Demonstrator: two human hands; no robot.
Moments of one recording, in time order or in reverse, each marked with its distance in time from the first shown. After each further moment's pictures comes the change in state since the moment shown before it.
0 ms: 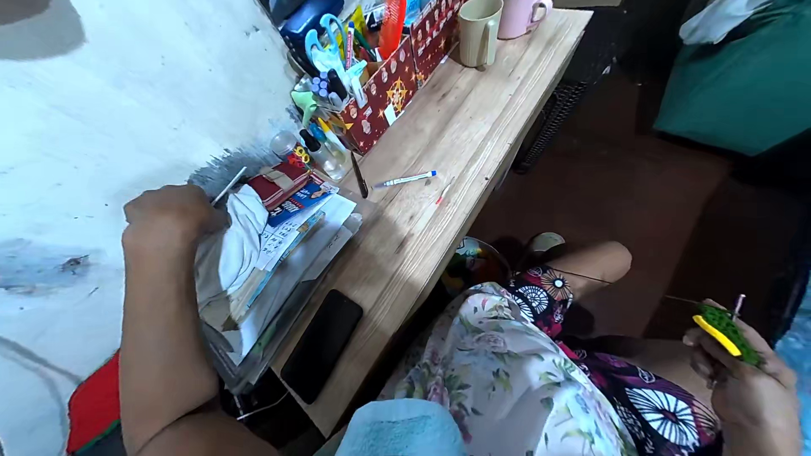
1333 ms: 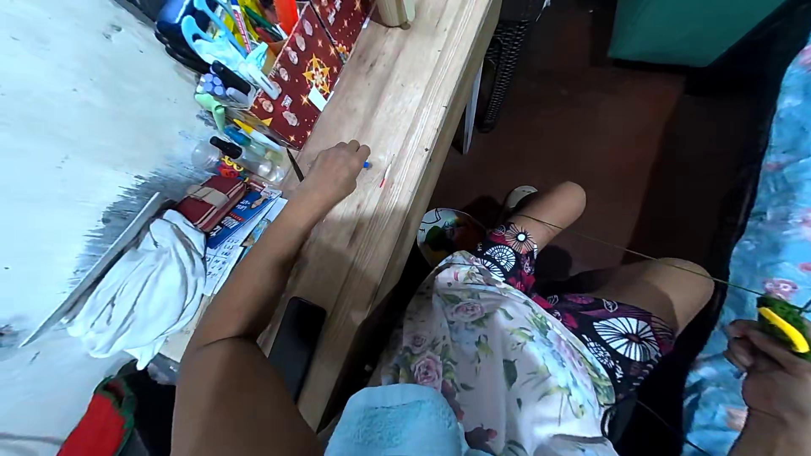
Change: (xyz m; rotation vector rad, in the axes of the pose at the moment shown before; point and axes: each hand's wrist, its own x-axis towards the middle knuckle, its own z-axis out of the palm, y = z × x) left_hand -0.021 0.255 0.035 -0.036 0.328 1.277; right_hand -0.057 0.031 -0.093 -0.117 0.009 -0.161
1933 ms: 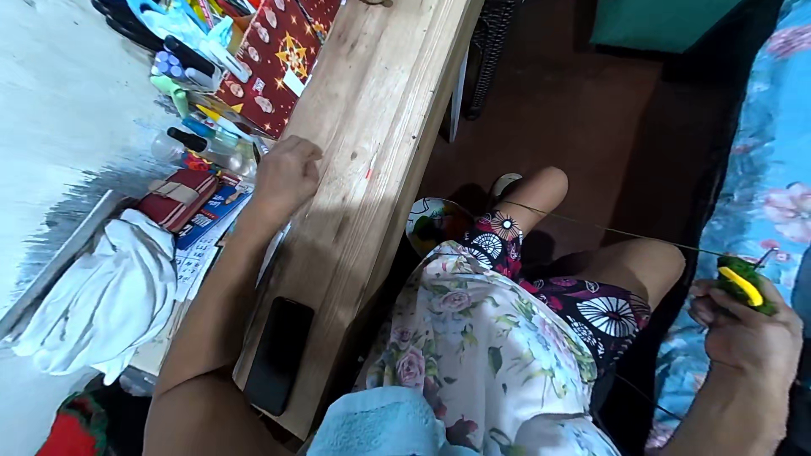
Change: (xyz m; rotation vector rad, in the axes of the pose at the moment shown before) left_hand -0.050 -0.016 -0.002 -0.342 0.227 -0.165; right_hand 0.030 0.002 0.016 0.195 0.278 0.270
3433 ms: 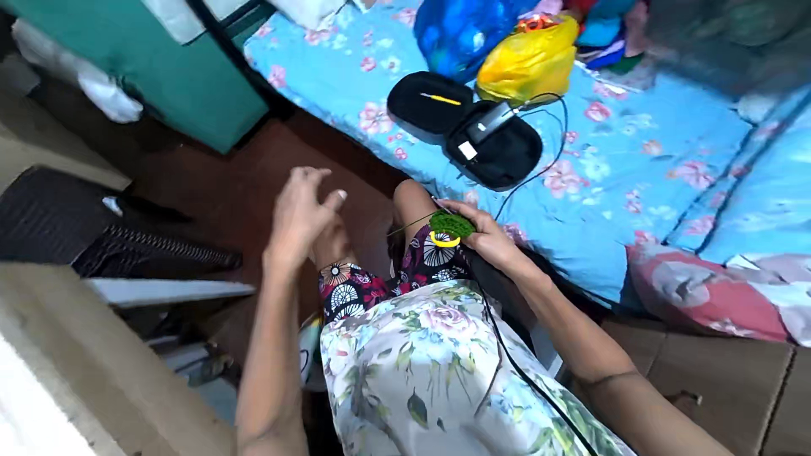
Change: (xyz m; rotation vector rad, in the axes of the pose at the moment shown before) left_hand 0.095 0.468 0.130 -0.269 -0.444 1.026; right_hand -0.135 0.005 -0.050 -0.079 0.318 -0.033
